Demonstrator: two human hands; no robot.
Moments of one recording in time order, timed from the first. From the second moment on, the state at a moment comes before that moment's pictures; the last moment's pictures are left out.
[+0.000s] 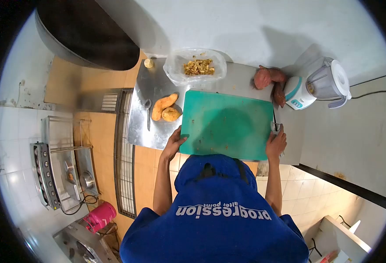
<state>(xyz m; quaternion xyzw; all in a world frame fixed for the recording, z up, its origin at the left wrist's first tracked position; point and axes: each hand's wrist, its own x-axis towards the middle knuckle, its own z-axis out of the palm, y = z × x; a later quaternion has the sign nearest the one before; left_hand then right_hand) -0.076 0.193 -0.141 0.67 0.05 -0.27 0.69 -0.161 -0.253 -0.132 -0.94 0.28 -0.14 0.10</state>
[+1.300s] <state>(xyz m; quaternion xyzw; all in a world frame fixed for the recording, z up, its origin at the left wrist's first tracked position) -0.069 0.167 -0.089 0.92 -0.03 -0.07 0.38 -0.224 -0.094 -0.110 -0.83 0.06 0.15 0.53</state>
